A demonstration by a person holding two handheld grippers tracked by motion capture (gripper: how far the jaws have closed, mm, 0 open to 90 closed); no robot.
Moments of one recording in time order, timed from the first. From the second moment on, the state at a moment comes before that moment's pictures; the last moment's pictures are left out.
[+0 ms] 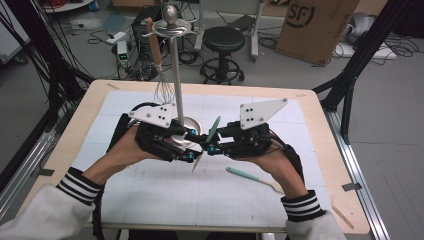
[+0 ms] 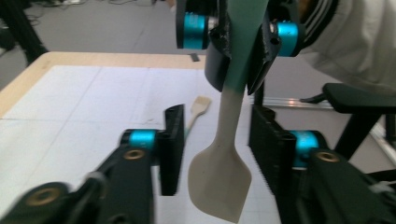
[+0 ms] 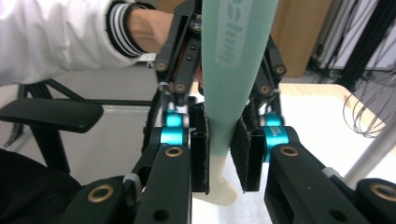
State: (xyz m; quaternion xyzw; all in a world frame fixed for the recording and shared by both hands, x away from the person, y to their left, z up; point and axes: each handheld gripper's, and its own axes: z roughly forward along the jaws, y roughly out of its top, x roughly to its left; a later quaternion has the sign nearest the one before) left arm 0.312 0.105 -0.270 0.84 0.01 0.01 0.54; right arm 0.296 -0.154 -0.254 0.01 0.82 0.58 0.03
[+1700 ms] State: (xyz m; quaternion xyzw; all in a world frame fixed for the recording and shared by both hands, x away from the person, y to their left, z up) left arm 0.314 0.152 -0.229 0.84 0.10 0.10 0.53; right arm 0.326 -0.145 -0.246 0.17 0.86 0.48 0.07
